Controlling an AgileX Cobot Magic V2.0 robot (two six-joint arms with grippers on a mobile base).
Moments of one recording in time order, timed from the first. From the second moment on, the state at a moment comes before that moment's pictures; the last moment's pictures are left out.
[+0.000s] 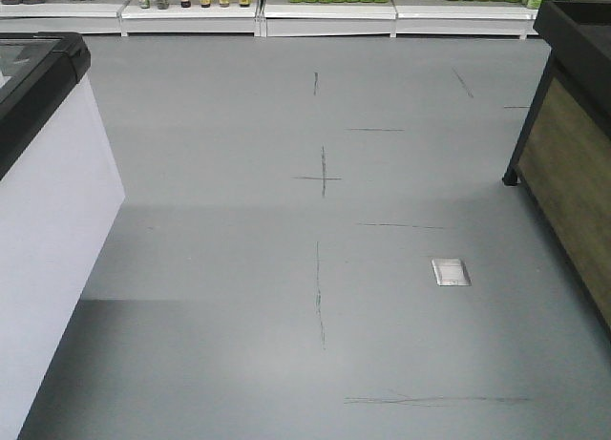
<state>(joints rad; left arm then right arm) 0.06 -0.01 0.03 -0.06 0.19 -0.22 0.02 -0.01 0.03 -0.26 0.01 0.31</state>
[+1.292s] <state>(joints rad) 0.06 -0.01 0.03 -0.06 0.19 -0.22 0.02 -0.01 0.03 -0.26 0.01 0.31</state>
